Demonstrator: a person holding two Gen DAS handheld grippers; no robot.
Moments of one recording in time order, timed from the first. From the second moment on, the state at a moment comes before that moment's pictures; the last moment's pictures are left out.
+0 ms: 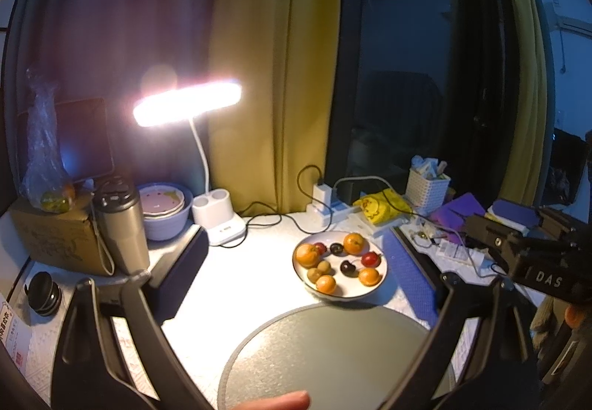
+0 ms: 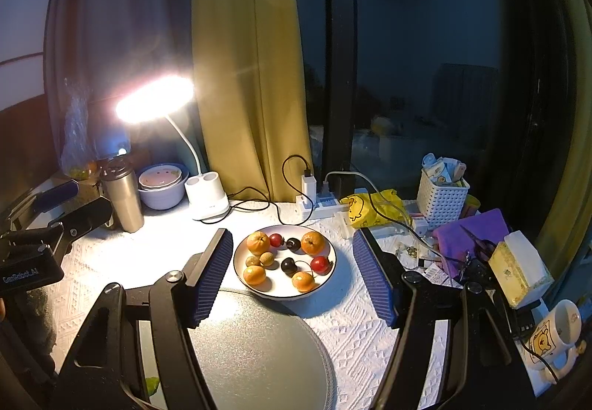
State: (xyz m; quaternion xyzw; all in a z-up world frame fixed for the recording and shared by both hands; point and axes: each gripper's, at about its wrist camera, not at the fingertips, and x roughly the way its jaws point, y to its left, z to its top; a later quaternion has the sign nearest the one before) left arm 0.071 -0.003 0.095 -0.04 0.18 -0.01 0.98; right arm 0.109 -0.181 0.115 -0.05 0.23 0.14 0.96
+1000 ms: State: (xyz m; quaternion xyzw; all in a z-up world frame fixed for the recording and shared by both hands) left arm 0.076 -0.005 0.094 -0.04 0.18 -0.01 0.98; right arm 0.111 -0.181 0.113 -0.05 0.24 0.14 0.96
